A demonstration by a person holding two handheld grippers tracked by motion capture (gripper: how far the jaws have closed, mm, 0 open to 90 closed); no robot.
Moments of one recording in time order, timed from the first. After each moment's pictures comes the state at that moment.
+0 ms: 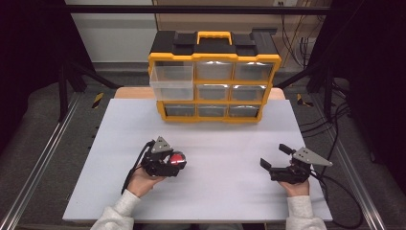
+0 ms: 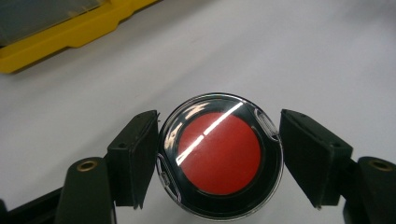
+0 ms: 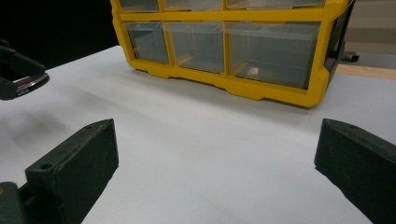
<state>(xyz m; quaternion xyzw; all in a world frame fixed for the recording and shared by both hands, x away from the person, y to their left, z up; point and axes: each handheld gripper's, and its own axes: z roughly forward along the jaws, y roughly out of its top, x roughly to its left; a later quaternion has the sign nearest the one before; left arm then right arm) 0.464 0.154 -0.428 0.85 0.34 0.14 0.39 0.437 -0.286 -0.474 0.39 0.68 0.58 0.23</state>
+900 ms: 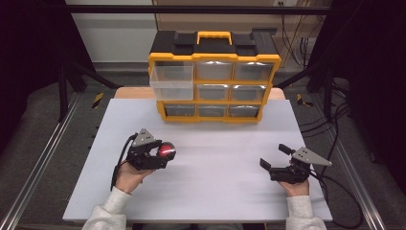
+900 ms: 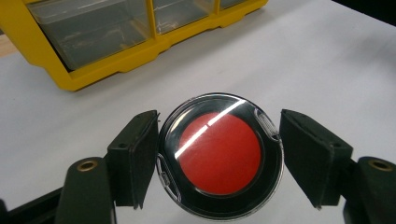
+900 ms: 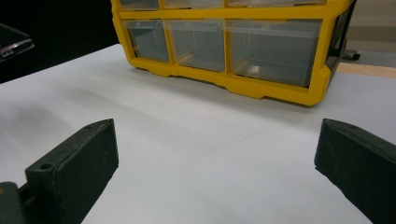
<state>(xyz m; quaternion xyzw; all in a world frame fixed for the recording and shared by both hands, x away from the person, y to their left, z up) 0.464 0.184 -0.400 0.82 0.36 0.17 0.43 0.437 -0.286 -0.475 0.39 0.68 0.57 0.23</state>
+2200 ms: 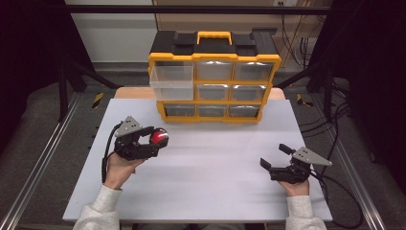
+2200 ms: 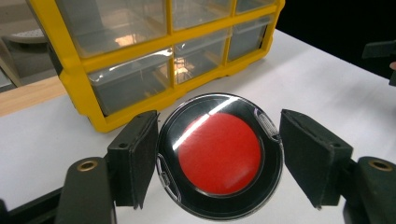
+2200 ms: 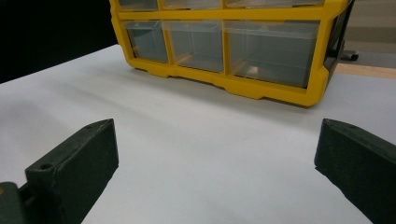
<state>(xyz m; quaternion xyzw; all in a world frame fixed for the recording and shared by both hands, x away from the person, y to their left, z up) 0.465 0.201 -0.354 0.78 0.35 0.20 0.48 0.437 -0.286 -0.474 0.40 0.68 0.57 0.23</state>
